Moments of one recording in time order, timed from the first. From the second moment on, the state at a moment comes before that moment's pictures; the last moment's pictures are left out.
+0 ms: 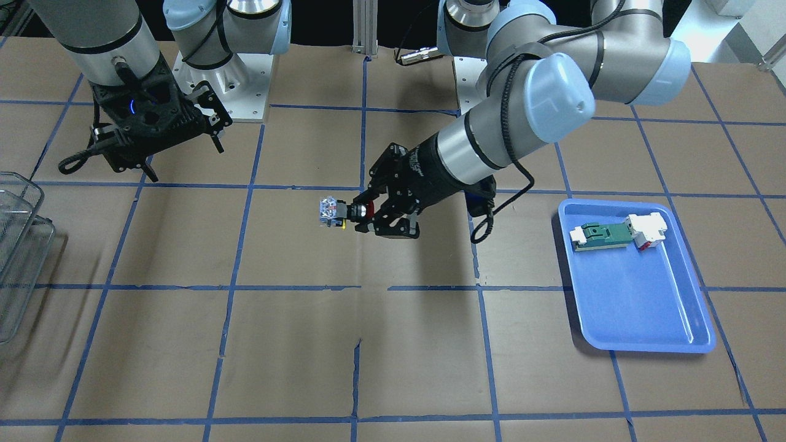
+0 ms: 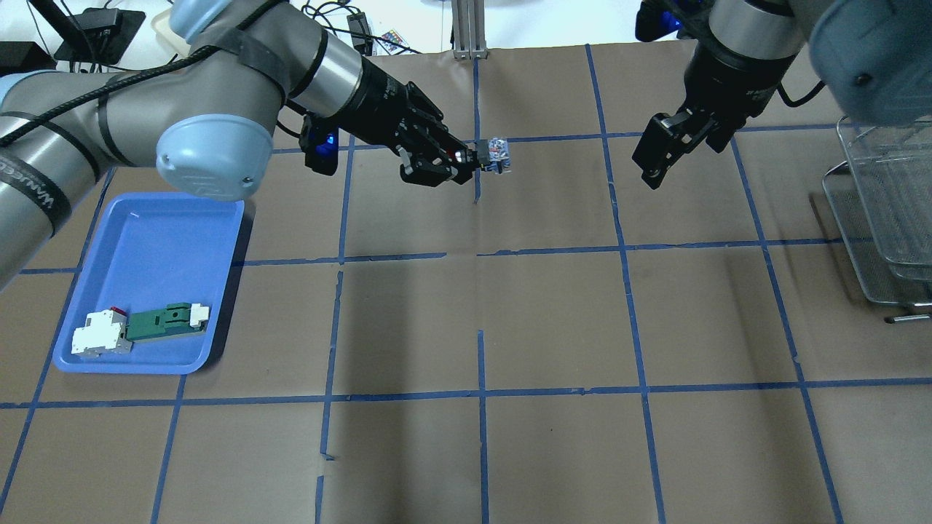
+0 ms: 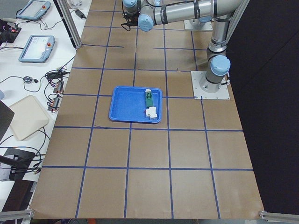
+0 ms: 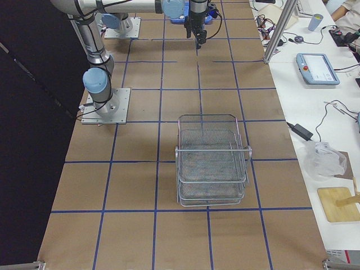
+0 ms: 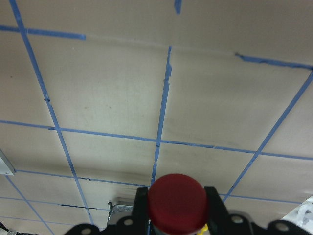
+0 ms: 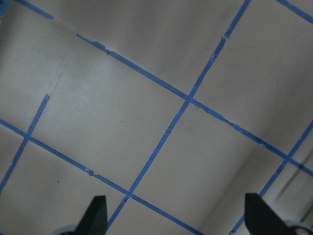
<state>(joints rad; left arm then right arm) -1.71 -1.79 -1.64 -1.19 0.90 -1.88 1.58 -1.54 1.54 -1.55 -1.55 -0.62</state>
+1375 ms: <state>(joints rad) -1.92 -1.81 -1.64 -1.02 0.91 -2.18 1.58 -1.56 1.62 -1.60 -1.38 -1.61</state>
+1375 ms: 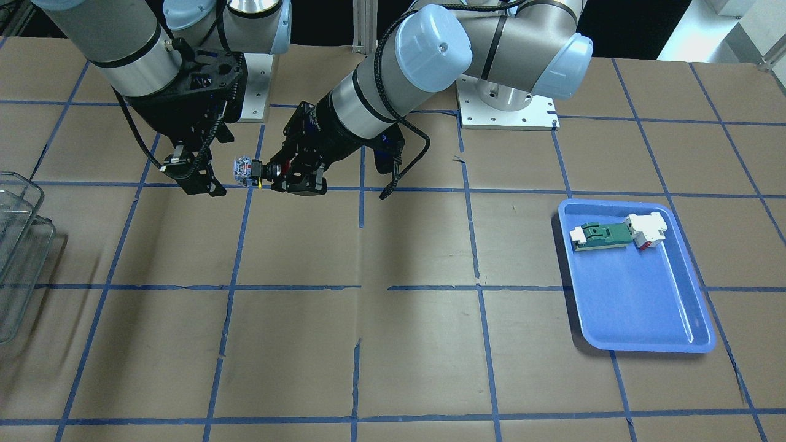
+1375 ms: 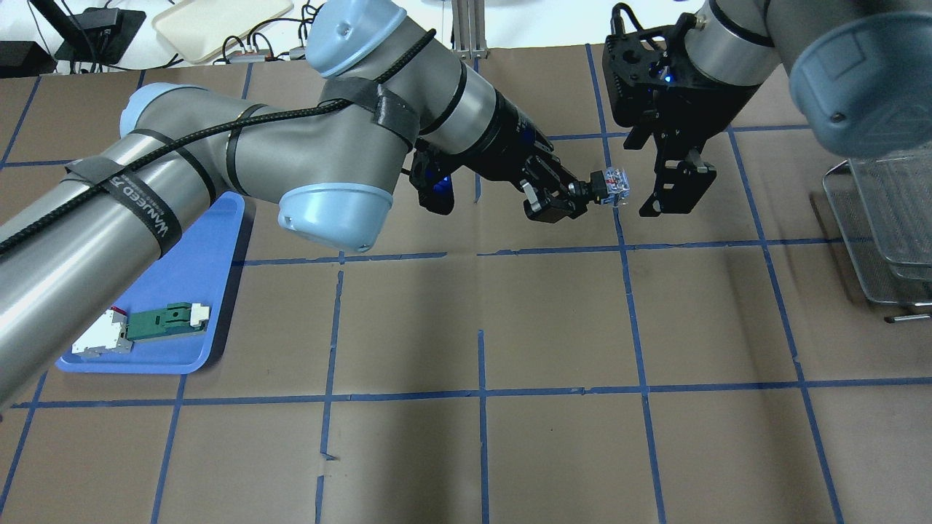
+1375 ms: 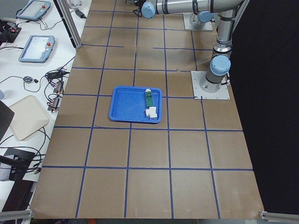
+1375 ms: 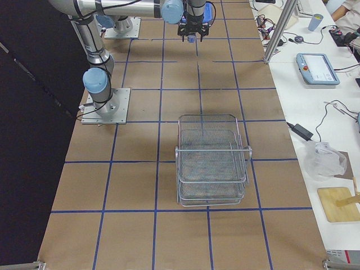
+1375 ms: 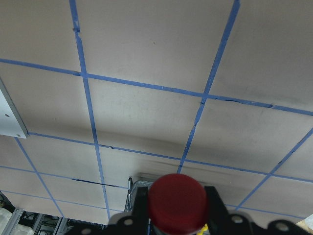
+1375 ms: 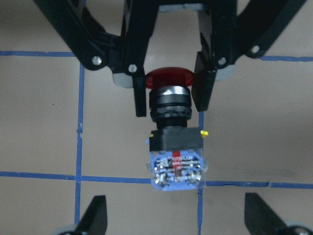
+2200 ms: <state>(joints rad) -1.92 -1.80 -1.64 -1.00 0.91 -2.19 1.58 -1.59 1.66 -1.62 -1.37 -1.59</state>
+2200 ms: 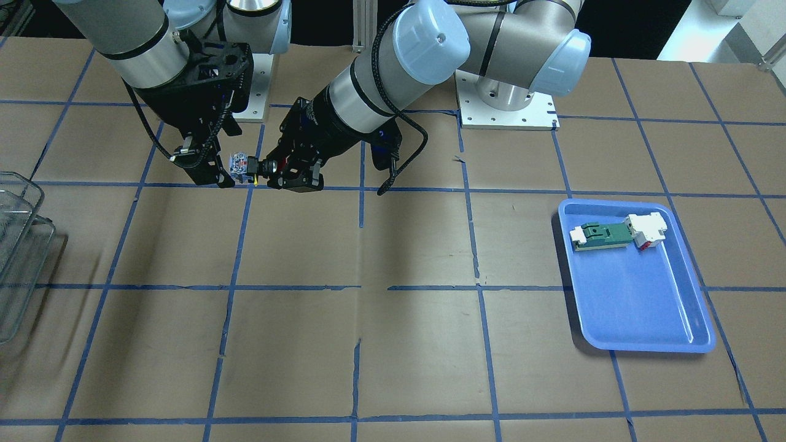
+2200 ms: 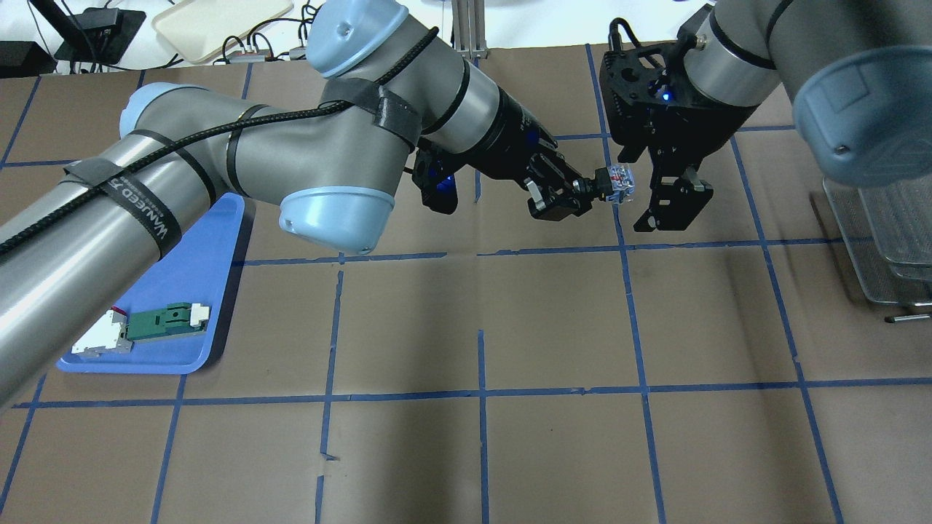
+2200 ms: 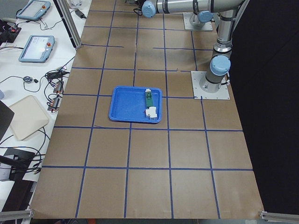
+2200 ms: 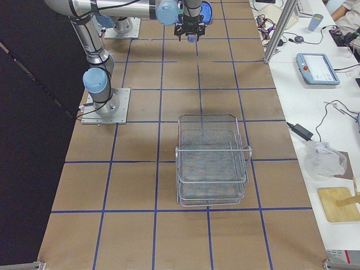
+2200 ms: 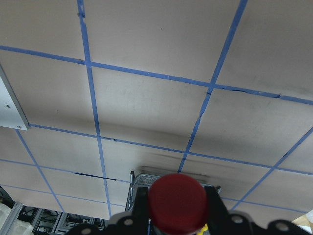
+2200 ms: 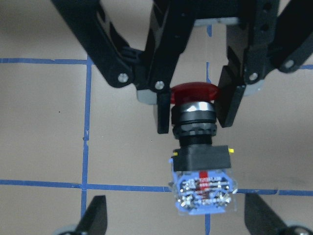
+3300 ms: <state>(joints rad) -1.92 -1.79 -1.64 -0.99 0.91 -2.19 1.59 -1.58 1.65 -1.67 -1.32 -1.59</state>
